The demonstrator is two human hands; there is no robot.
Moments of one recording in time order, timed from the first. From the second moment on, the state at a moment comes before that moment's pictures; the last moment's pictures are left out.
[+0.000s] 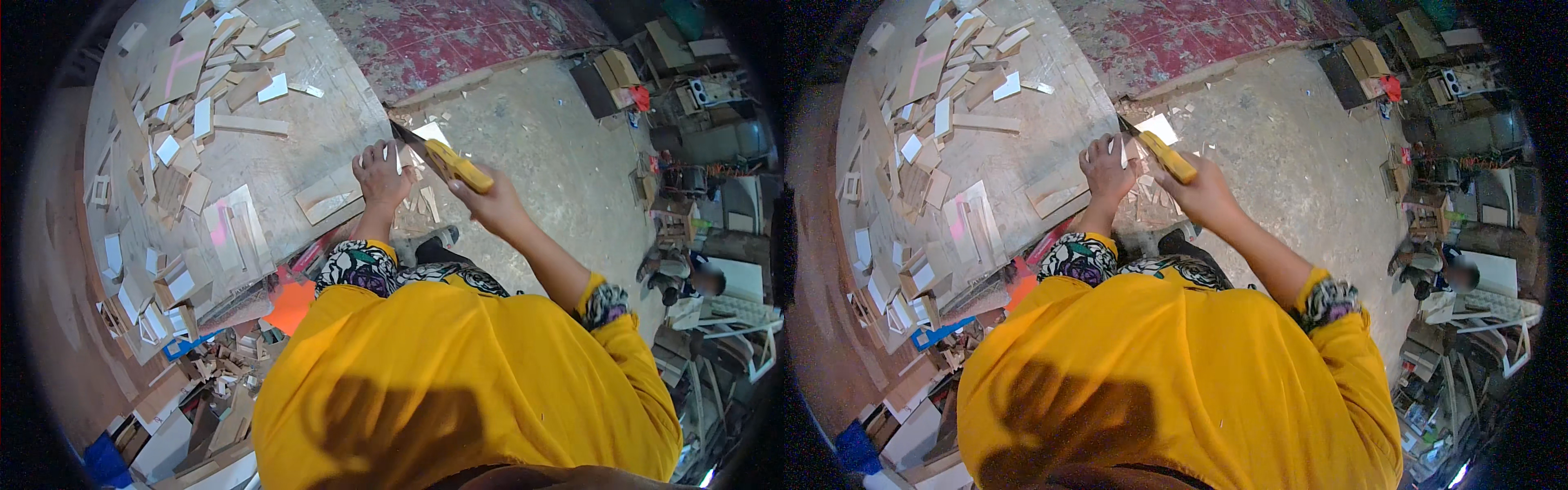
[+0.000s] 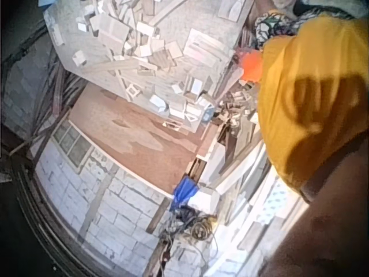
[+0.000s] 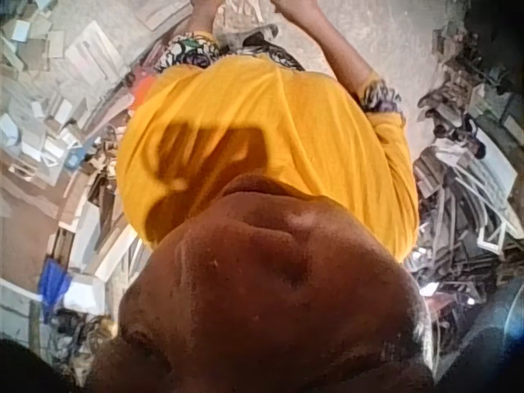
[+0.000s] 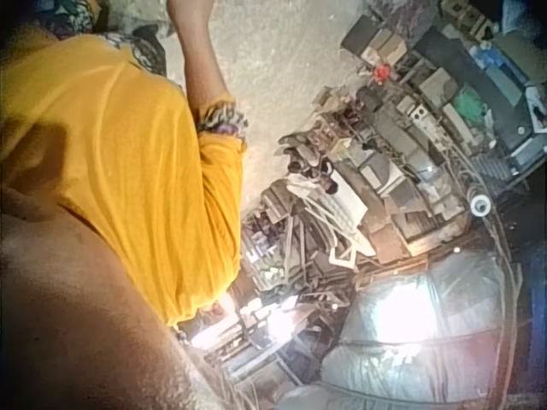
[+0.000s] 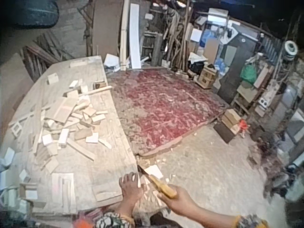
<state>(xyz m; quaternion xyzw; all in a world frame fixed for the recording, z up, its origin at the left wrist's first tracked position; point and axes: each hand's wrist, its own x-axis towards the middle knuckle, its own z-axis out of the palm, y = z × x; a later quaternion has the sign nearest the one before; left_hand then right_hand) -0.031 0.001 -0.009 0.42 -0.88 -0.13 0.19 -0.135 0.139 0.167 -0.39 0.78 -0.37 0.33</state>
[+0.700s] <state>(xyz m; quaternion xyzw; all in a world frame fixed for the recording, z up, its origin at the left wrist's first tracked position) -0.033 0.001 -0.008 0.42 -0.88 -0.12 0.17 -0.150 0.114 0.164 -0.36 0.78 -0.34 0.38</state>
